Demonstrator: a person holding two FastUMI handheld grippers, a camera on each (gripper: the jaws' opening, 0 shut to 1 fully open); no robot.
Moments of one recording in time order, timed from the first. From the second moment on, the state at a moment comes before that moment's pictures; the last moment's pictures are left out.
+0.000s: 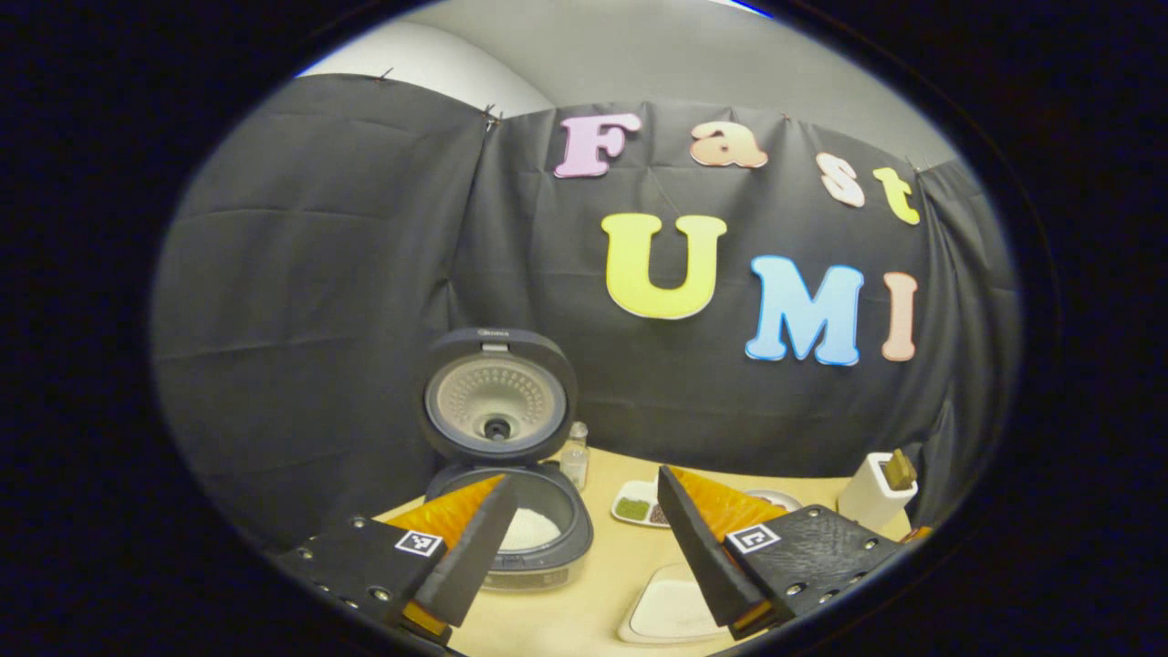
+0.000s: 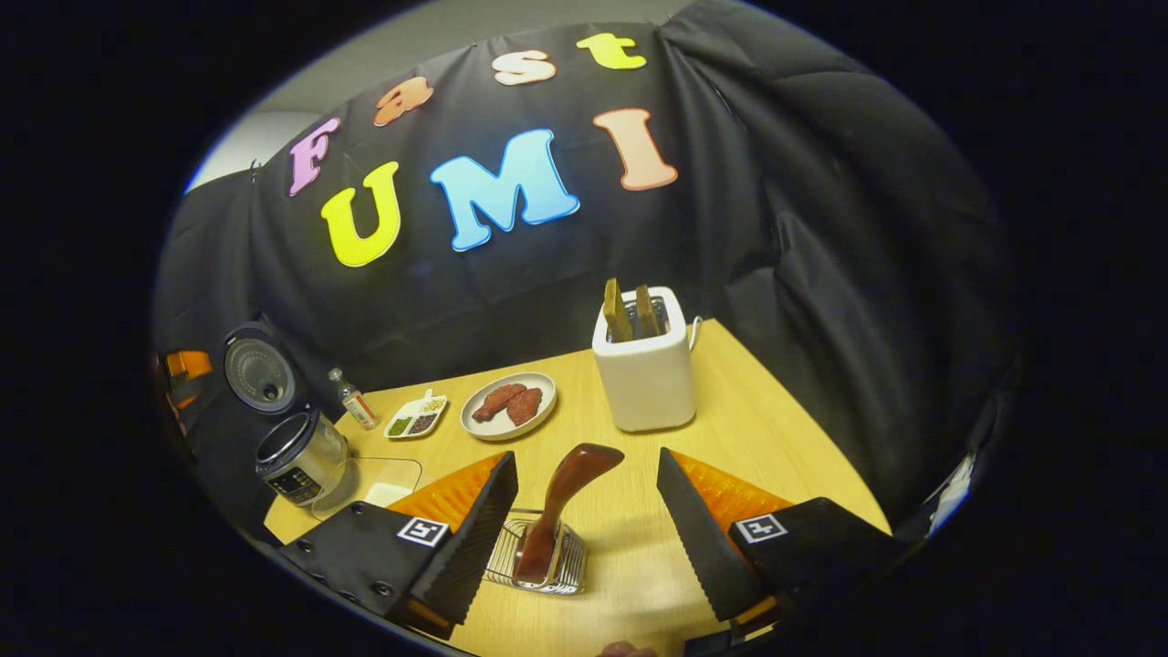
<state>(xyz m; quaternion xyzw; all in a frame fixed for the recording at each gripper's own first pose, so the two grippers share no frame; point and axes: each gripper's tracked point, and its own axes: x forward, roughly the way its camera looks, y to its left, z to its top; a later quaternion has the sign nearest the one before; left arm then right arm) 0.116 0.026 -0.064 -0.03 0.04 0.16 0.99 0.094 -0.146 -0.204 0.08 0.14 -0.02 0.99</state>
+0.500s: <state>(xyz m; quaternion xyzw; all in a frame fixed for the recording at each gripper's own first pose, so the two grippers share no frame) 0.197 0.132 0.049 0.00 0.00 0.17 0.99 0.067 -0.162 -0.156 0.01 0.10 -0.08 0.99</state>
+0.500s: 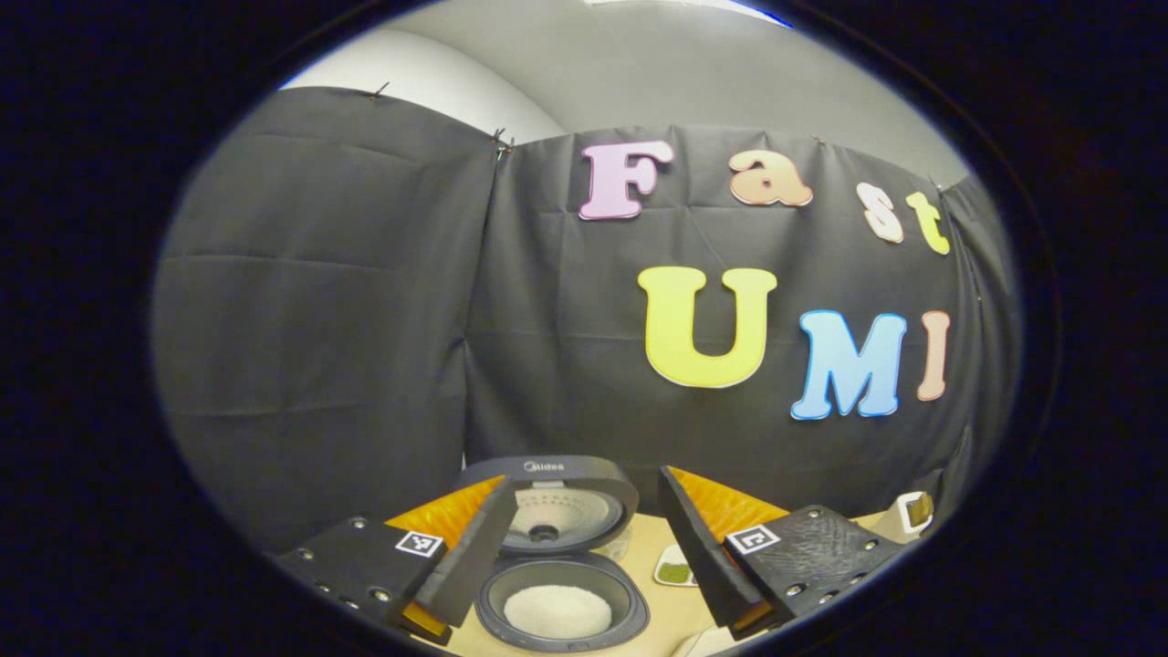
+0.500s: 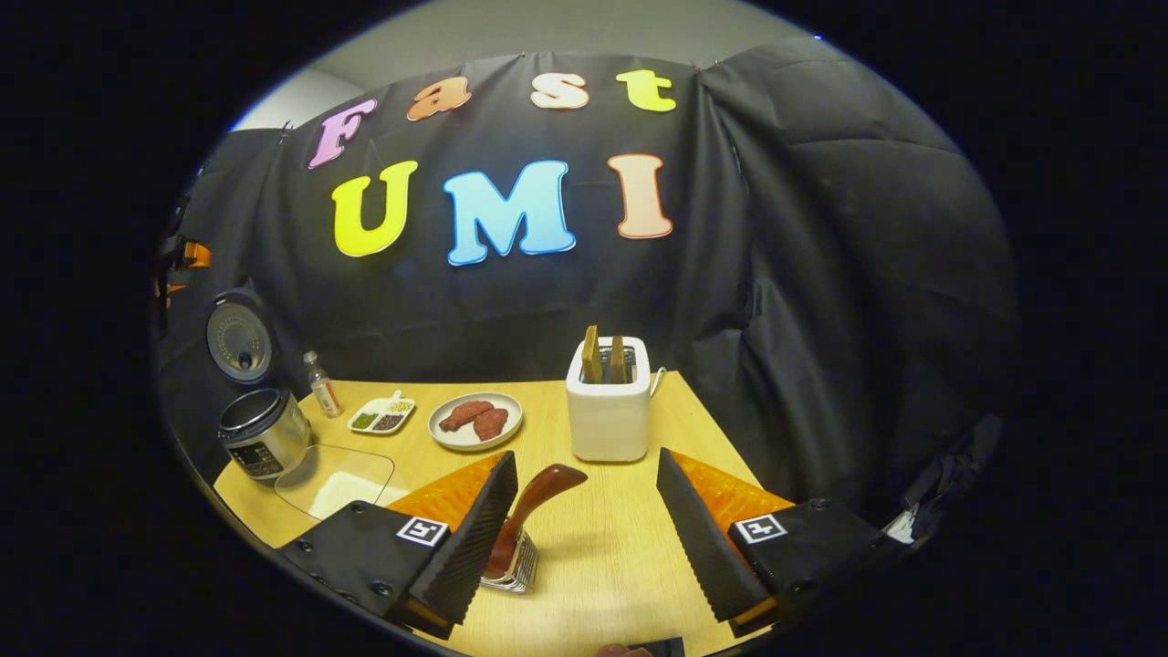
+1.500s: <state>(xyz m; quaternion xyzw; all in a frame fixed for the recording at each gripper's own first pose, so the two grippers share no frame) 0.337 0.222 -0.023 -0.04 0.15 0.13 0.98 -0.009 -0.129 -0.139 0.02 0.10 -0.20 0.97</state>
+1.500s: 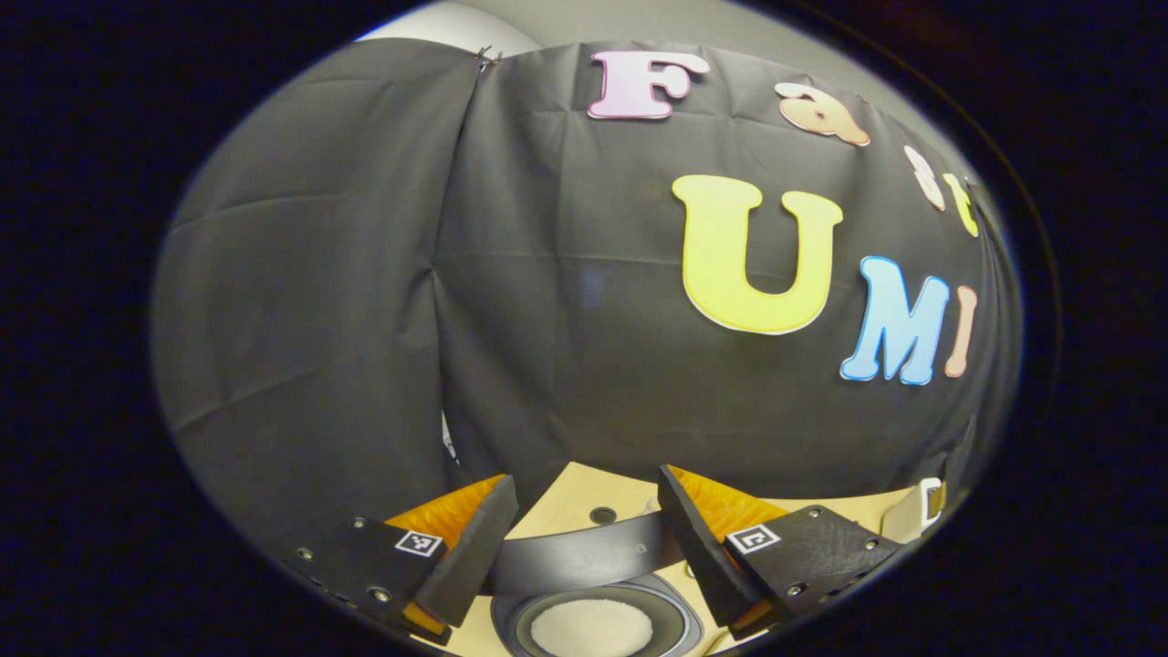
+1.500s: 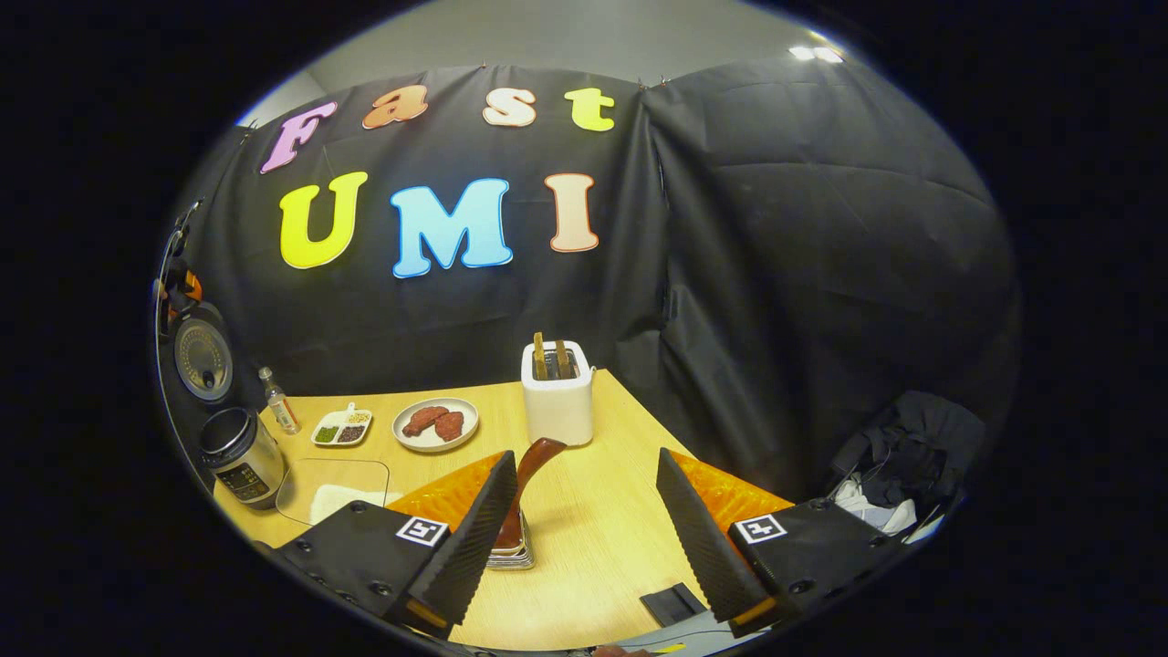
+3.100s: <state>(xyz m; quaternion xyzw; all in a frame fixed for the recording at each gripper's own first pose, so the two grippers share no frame) 0.193 0.112 -0.224 -0.04 0.32 0.14 0.94 0.076 -0.097 -0.147 0.03 0.11 -0.10 0.99</state>
